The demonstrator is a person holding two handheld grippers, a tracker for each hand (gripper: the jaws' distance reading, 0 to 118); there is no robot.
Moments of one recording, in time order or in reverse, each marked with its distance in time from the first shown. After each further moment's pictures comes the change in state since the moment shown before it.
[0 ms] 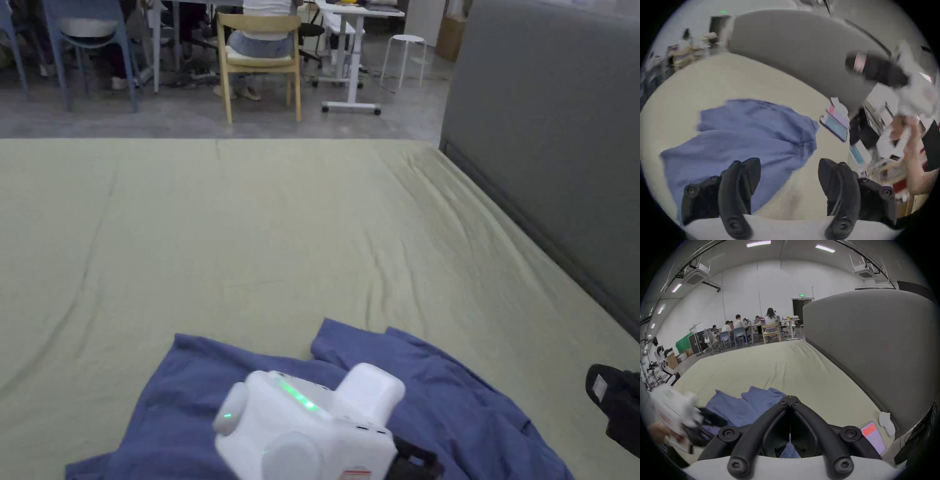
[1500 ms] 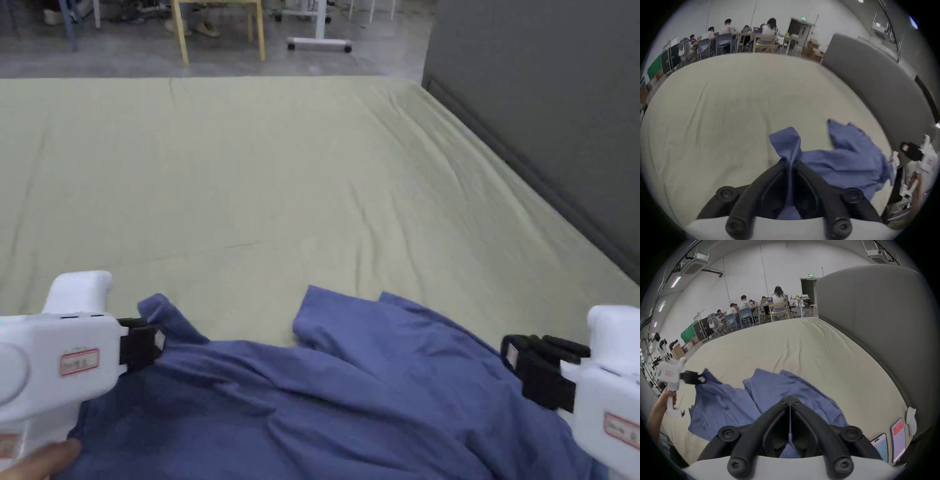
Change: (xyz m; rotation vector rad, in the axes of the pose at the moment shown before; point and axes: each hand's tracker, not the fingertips) left arm -0.208 -0.015 0.029 0.108 0.388 0.389; right arm -0.031 -0.012 -0.119 -0.204 0.067 0.007
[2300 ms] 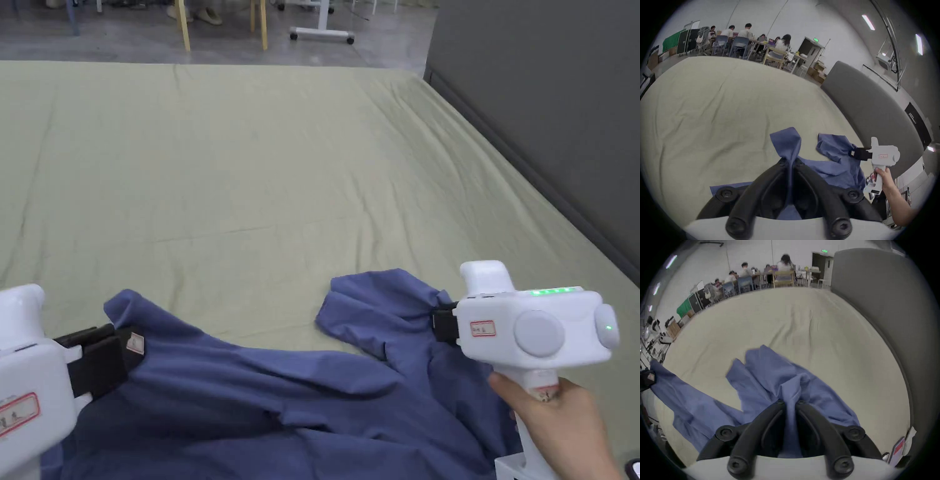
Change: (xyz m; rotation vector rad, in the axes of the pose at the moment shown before) left arm 0.016 -0.038 0.082 0.151 -0.019 0.168; right arm -0.021 0.014 -0.105 -0.220 0.004 0.107
